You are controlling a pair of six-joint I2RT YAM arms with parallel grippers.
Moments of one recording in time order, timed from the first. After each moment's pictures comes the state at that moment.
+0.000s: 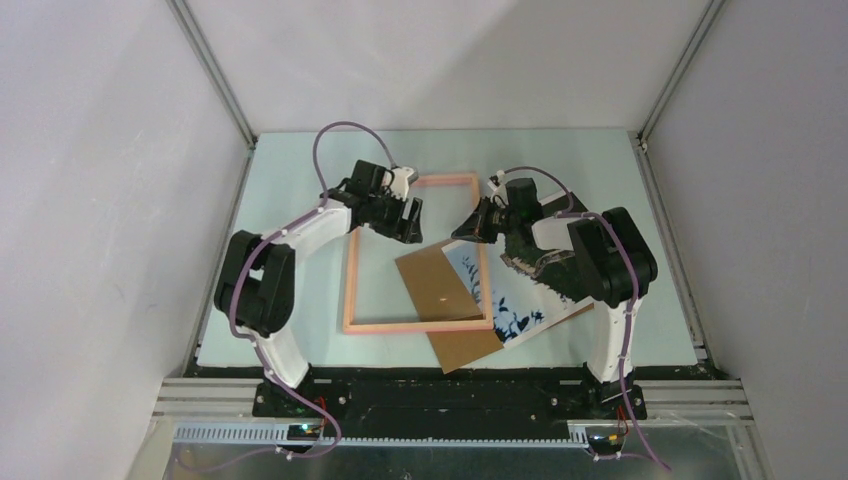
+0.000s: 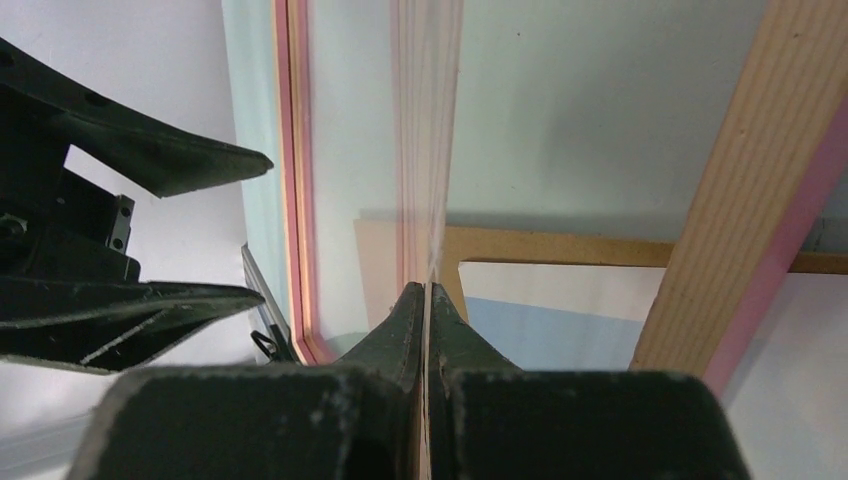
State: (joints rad) left arm -0.38 1.75 1.22 -0.38 0.39 -0.01; right arm 0.36 2.00 1.07 0.33 -0.68 0.80
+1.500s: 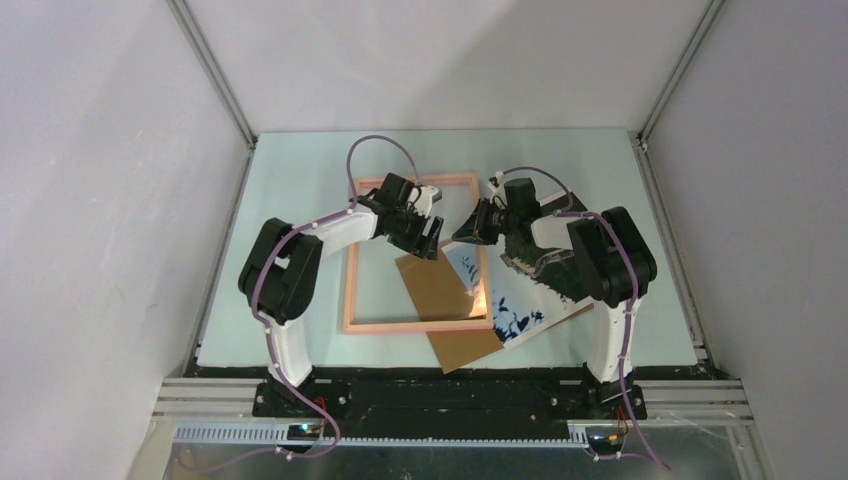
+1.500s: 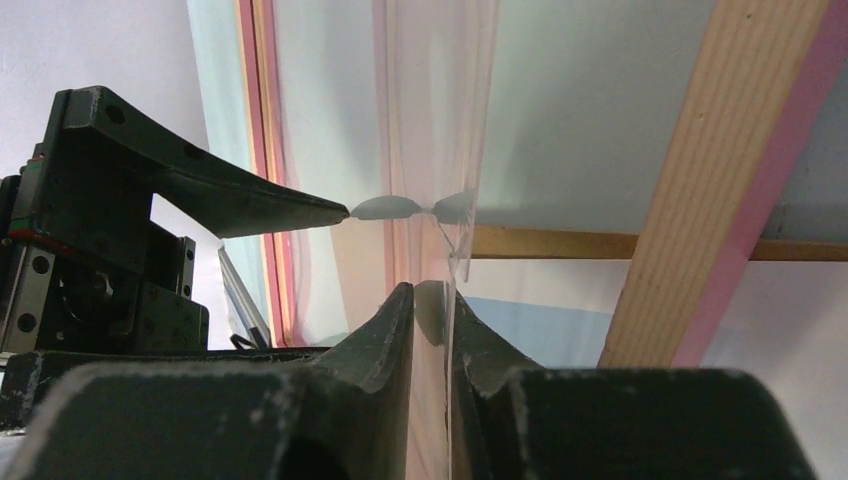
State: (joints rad) left arm -0.51 1.89 1.25 -0.38 0.34 -0.03; right arm 0.37 2.00 1.09 0.26 -0.65 0.76
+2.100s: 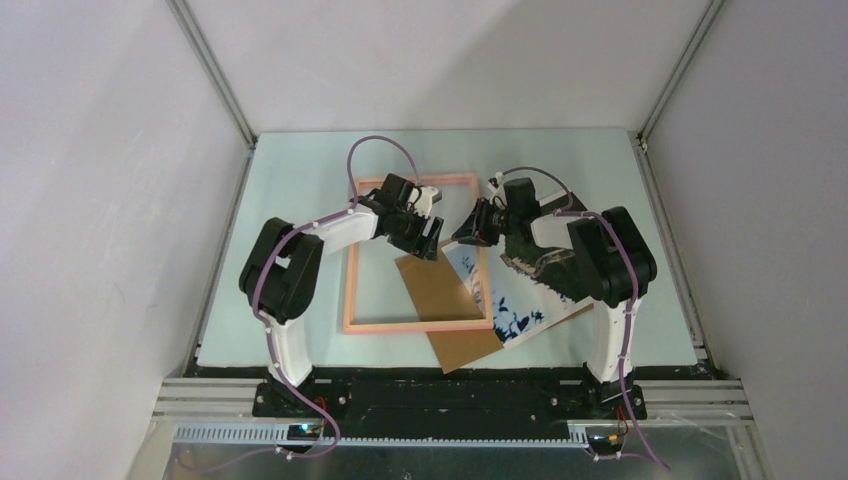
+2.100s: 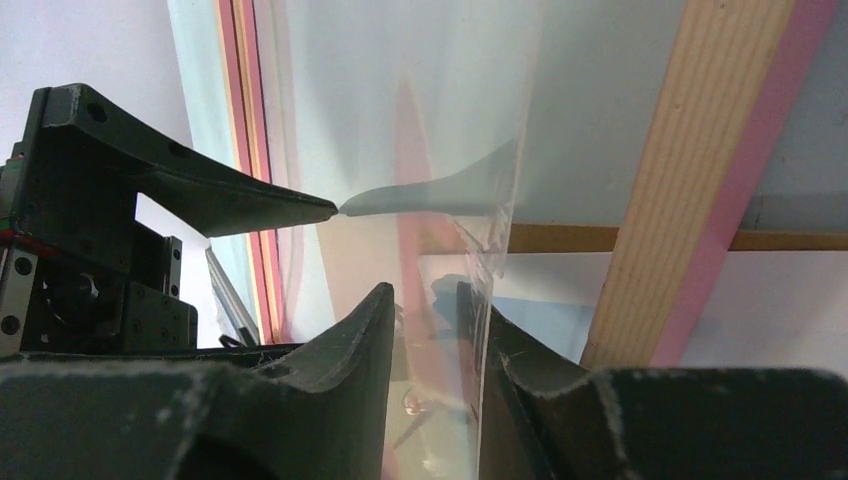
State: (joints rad) left arm -0.51 1.90 1.25 -0.38 0.34 -0.02; right arm 0.37 2.00 1.10 0.21 -0.63 0.73
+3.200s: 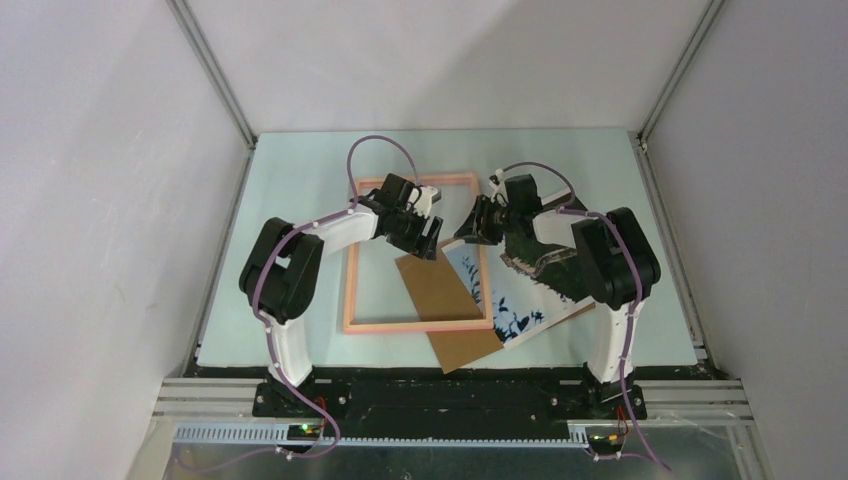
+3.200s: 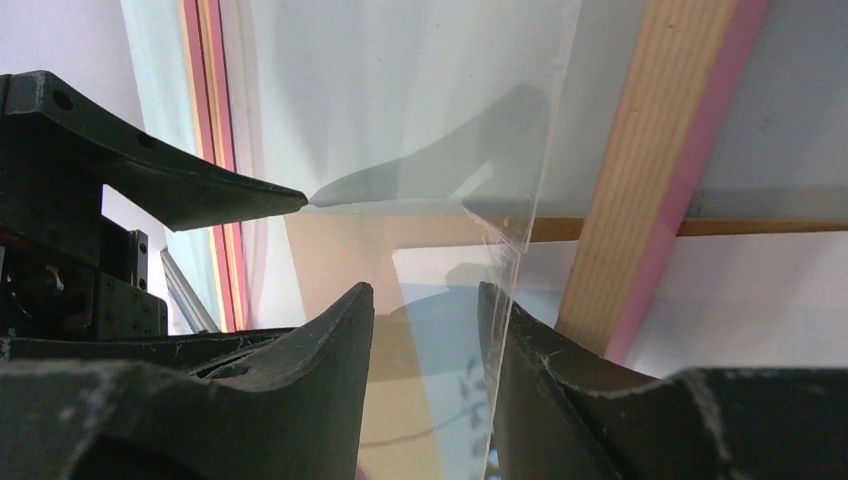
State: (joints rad) left arm -0.51 1.90 1.25 -0.38 0.32 -0.02; right arm 0.36 1.99 1.13 0.11 -0.59 0.63
